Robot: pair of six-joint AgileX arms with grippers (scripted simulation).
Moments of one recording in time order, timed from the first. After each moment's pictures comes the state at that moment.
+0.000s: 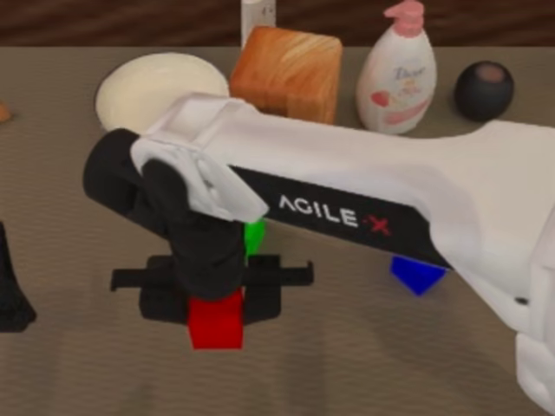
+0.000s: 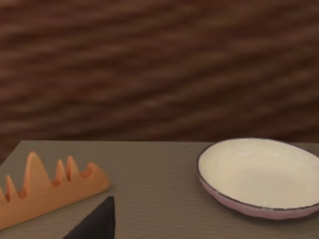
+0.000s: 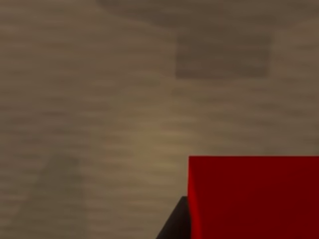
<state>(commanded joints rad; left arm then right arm) 0.00 0.00 0.00 0.00 0.00 0.00 1.00 2.33 2.02 -1.25 0.02 1.01</state>
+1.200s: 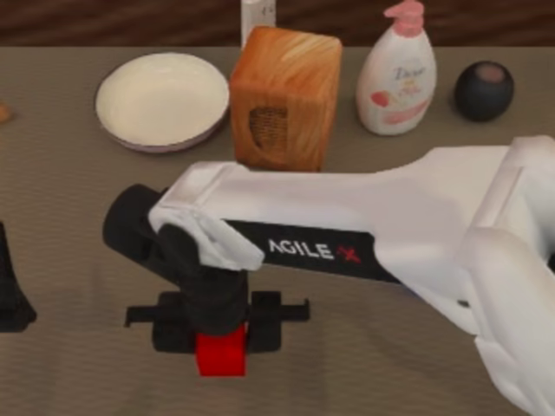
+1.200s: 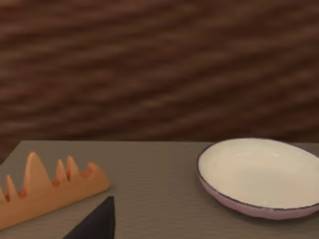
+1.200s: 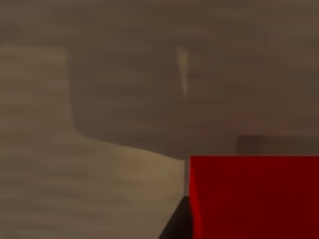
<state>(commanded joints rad) 0.00 0.00 0.00 0.00 0.00 0.00 1.01 2.39 1.85 -1.01 0.03 1.02</state>
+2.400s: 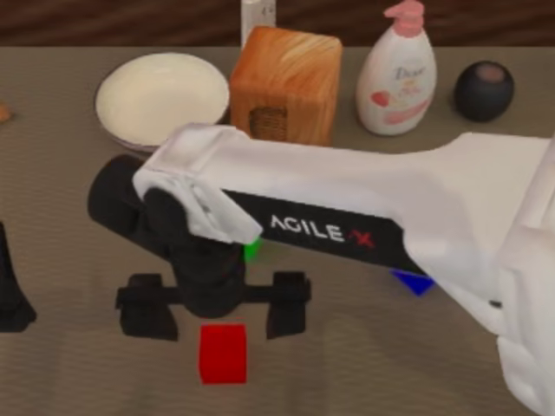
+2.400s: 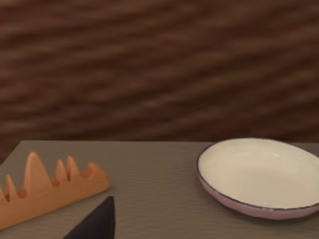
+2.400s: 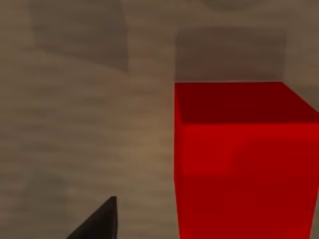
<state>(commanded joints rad) 0.00 0.00 0.00 0.00 0.00 0.00 1.01 2.35 1.96 -1.18 0.03 1.02</state>
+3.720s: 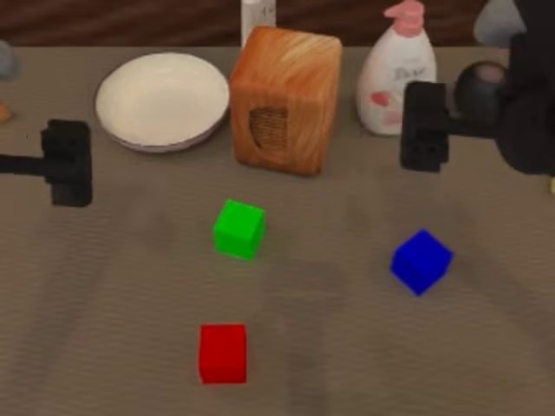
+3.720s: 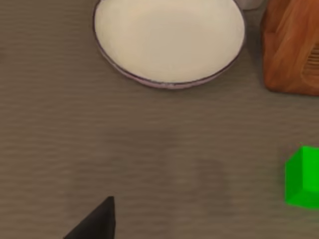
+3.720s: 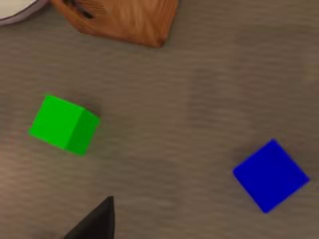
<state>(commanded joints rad) -0.22 0.96 0.82 -0.51 0.00 -0.07 0.60 1.32 1.21 -0.78 0.17 0.56</state>
